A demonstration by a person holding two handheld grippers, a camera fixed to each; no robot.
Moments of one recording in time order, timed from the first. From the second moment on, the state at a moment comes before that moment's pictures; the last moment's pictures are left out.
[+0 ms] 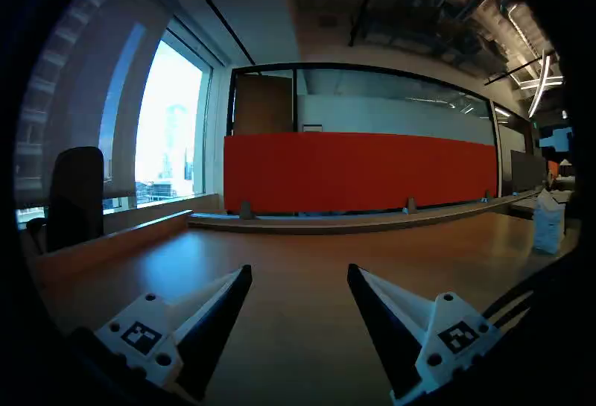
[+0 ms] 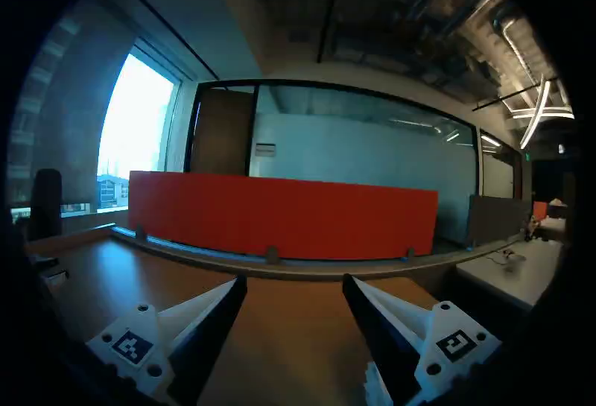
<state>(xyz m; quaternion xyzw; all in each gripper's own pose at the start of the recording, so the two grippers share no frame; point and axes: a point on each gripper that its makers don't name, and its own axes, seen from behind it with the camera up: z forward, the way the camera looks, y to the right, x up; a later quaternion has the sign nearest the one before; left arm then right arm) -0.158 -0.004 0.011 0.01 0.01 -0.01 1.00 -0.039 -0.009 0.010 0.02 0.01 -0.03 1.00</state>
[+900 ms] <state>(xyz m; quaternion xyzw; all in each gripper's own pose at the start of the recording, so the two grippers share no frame) -0.159 -0.003 0.011 0.01 0.01 -0.01 1.00 -0.147 0.017 0.013 0.00 0.01 0.02 1.00</state>
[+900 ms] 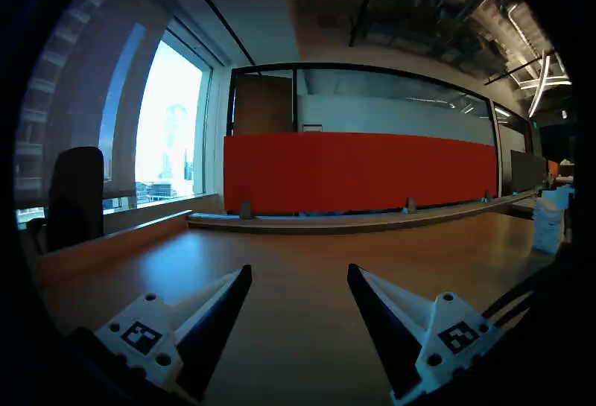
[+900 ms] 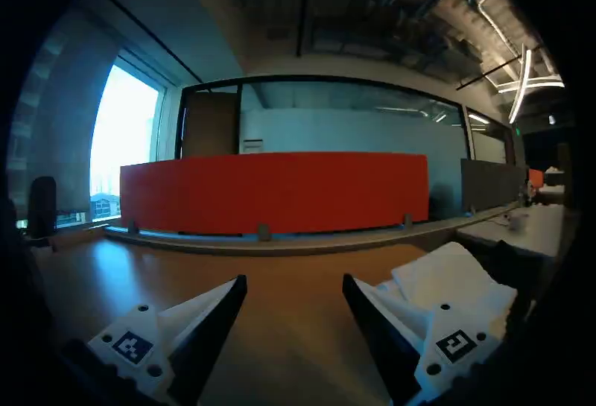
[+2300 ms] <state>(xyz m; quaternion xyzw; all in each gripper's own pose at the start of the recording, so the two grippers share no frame) -0.160 -0.003 0.011 0.01 0.01 -0.01 1.00 -0.176 0.000 0.007 0.02 0.01 0.01 1.00</state>
